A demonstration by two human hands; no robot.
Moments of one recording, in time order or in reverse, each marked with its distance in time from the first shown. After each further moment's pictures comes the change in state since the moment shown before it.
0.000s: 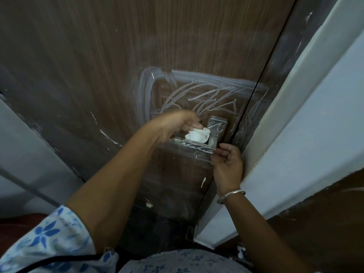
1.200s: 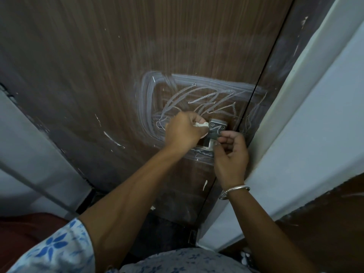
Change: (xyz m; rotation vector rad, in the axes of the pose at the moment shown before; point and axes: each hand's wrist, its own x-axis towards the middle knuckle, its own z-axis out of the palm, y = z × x) left_hand -0.011 -0.004 0.044 0.216 0.572 0.304; right_hand 0.001 -0.043 0.004 -0.112 -0.037 -0.329
